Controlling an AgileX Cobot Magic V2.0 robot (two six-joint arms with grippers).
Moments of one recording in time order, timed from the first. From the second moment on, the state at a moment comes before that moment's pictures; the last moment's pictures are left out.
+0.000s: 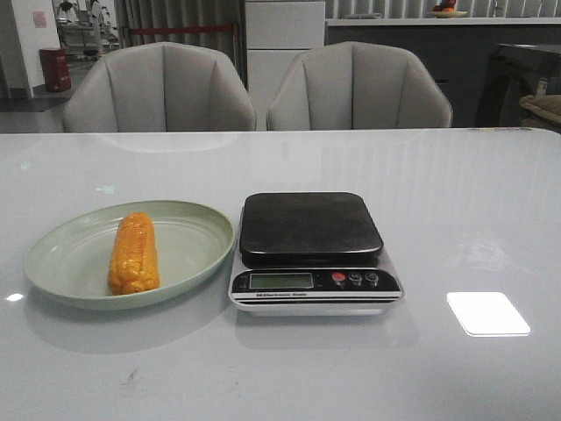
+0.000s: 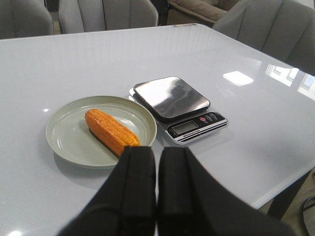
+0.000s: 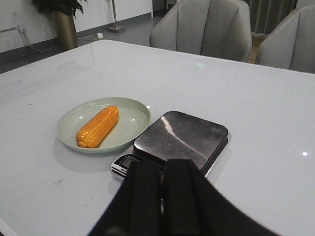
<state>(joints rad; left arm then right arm) -0.70 -0.01 -0.41 0.12 0.73 -0.25 0.59 0.33 -0.20 0.02 0.07 0.06</state>
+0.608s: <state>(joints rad) -0.47 -0.01 -0.27 0.15 0.51 -0.25 0.59 0.33 -0.20 0.02 0.08 0.06</state>
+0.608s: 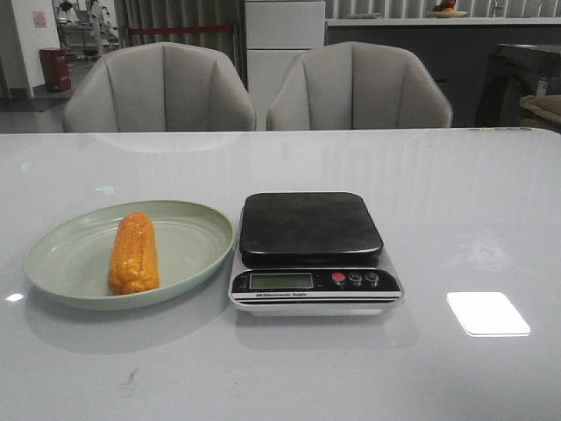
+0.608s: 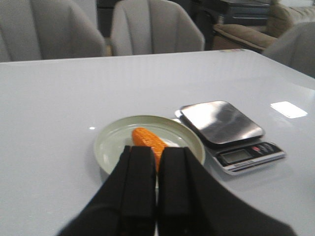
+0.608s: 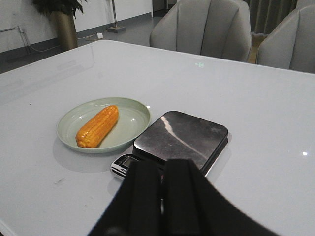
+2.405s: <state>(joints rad) 0.00 -0.01 0.01 0.09 0.06 -0.19 0.59 0.33 -0.20 0.02 0.08 0.06</state>
